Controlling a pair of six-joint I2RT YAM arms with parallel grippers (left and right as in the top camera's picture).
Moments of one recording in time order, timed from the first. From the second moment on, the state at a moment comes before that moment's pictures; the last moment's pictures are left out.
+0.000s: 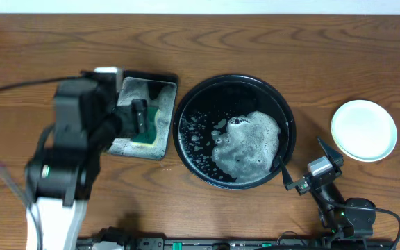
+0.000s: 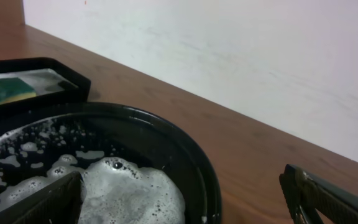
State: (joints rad) left arm -0.09 0.98 1.16 -0.82 0.10 -0.14; right arm 0.03 0.01 0.01 -0.04 -0.41 -0.26
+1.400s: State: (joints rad) left arm 0.02 0.01 0.01 -0.05 0.04 -0.15; right arm 0.03 0.01 0.01 -0.04 -0.41 -0.26
